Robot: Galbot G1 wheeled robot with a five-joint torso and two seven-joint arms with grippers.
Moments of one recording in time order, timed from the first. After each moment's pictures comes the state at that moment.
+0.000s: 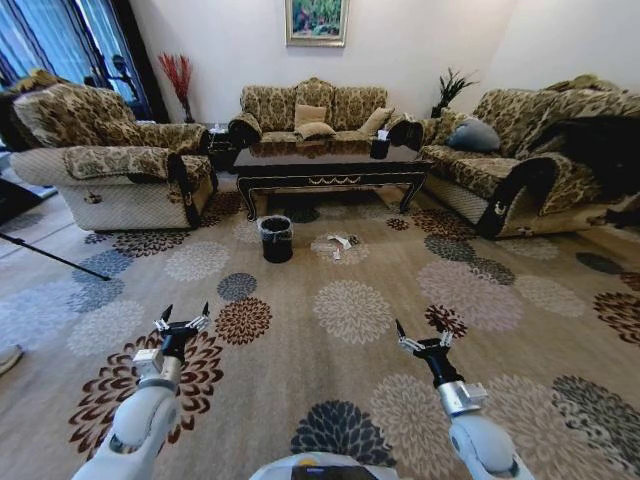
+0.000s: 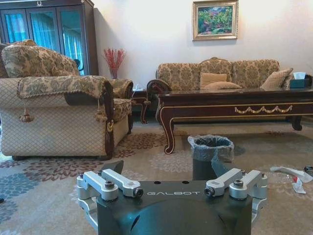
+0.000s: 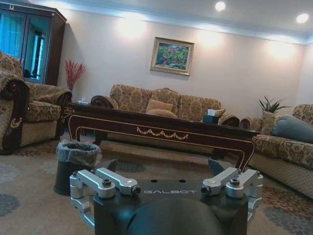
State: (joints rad) left arm 1.54 -1.12 -0.66 -2.04 -0.44 0.08 -0.22; right arm -1.65 1.18 0.66 1.93 0.26 0.29 -0.04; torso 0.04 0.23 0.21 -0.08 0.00
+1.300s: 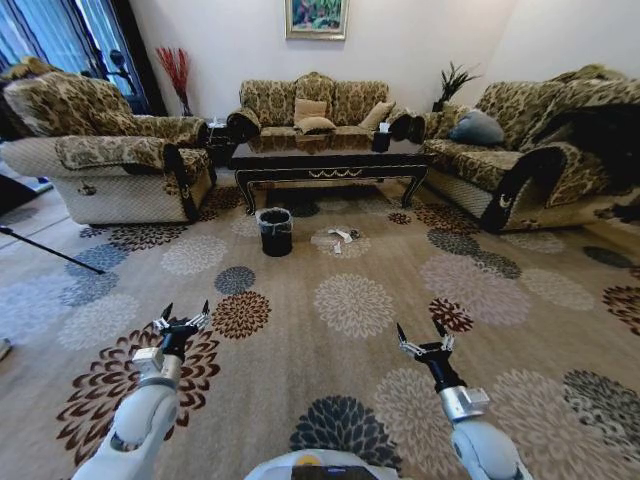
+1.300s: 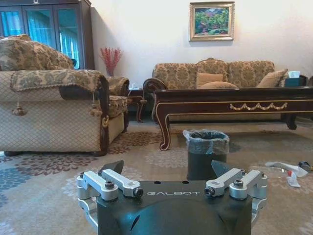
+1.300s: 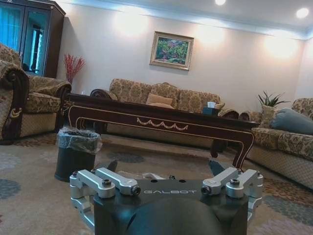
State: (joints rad) left arm 1.54 -1.12 -0.64 -2.06 -0.44 0.07 -0.22; right arm -1.66 1.19 0.67 1.94 0.25 0.28 -0.04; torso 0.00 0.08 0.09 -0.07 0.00
